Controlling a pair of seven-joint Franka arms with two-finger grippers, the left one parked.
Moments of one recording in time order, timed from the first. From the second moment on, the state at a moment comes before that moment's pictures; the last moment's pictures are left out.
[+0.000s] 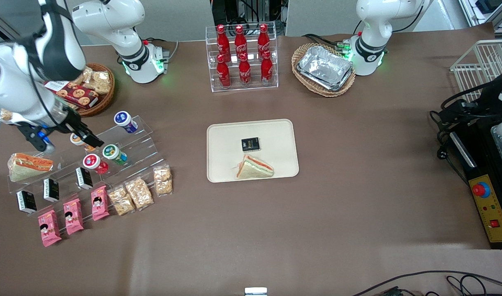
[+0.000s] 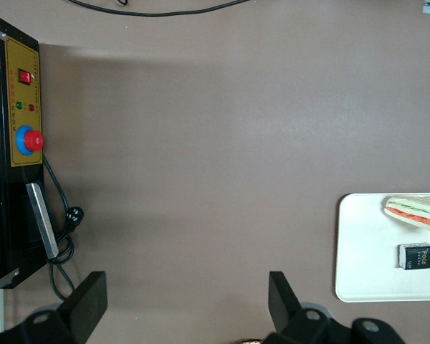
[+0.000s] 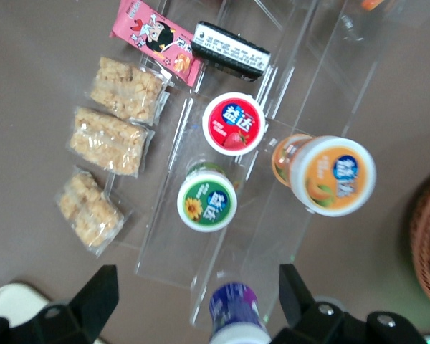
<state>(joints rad) 0.20 -0.17 -0.21 -2.23 -0.02 2.02 0.77</state>
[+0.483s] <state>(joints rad) 0.20 -0.09 -0.21 -2.34 -0.02 2.22 0.78</state>
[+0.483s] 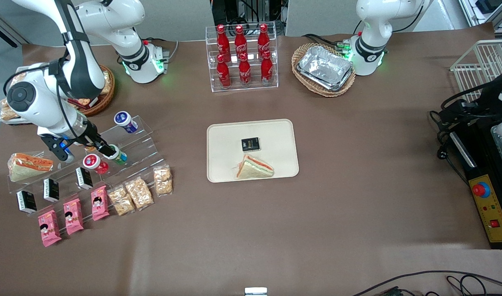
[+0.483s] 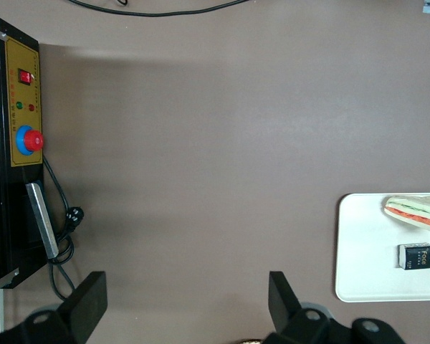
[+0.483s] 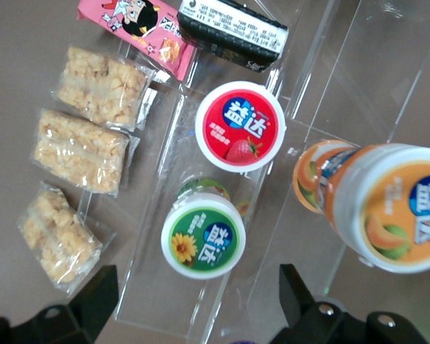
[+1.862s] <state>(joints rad) 0.20 -0.02 -0.21 -2.41 -0.02 2.35 0.81</state>
